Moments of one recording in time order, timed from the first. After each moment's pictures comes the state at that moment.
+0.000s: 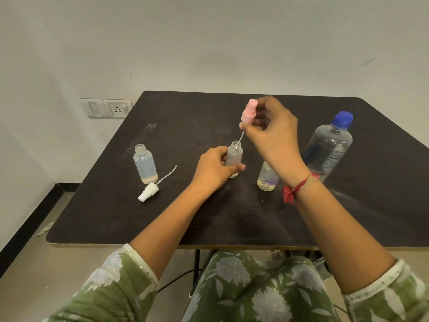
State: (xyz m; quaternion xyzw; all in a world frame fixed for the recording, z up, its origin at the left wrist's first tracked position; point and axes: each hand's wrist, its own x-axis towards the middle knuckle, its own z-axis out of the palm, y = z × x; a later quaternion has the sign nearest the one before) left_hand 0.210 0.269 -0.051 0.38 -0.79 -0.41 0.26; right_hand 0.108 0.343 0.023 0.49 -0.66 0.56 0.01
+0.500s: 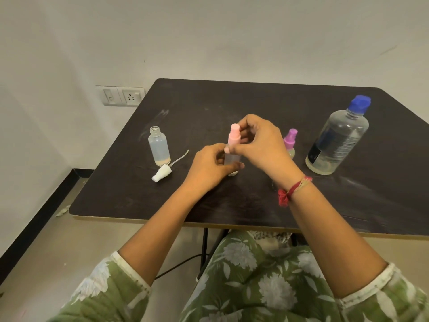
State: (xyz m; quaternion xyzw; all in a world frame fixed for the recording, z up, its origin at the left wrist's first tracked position) left_hand 0.258 0.285 -0.058 0.35 -0.79 -0.42 0.27; right_hand 0.140 0.351 -0.003 0.53 -0.71 0.44 -0.12
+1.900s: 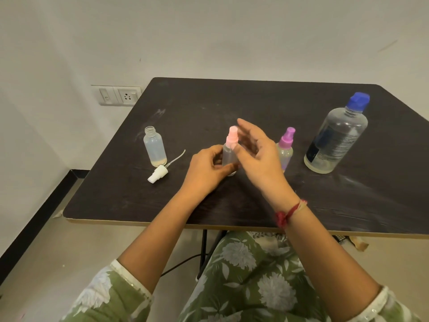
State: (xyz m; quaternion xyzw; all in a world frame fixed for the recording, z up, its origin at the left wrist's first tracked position) left_hand 0.256 0.291 -0.062 0.35 -0.78 -0.42 0.30; right_hand 0.149 0.363 -0.039 0.48 -0.61 0.60 -0.18
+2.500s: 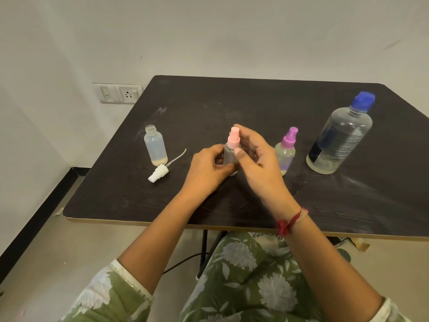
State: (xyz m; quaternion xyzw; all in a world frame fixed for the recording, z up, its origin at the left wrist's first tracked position) left_hand 0.256 0.292 -0.063 0.35 -0.78 -0.42 0.31; right_hand 0.154 0.368 -0.047 0.50 -0.57 0.62 -0.21
